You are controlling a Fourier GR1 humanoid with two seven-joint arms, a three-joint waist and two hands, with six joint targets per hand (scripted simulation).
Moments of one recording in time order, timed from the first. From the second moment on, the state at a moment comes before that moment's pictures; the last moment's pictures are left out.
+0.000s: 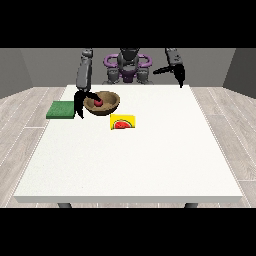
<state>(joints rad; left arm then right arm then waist) -0.40 0.12 -0.01 -1.33 -0.09 0.06 -0.21 -0.48 -0.18 -0.36 -0.59 -0.19 0.04 -0.51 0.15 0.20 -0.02</state>
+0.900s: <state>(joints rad) -0.34 0.14 0.05 -1.19 -0.04 0.01 -0.24 -0.48 -0.27 -0.13 -0.66 0.13 -0.36 0.00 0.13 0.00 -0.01</state>
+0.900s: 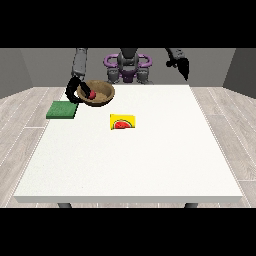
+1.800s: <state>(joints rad) -0.33 0.25 0.19 -1.17 0.04 -0.05 -0.30 -0.52 -0.51 -0.23 -0.75 0.07 -0.14 0.13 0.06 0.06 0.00</state>
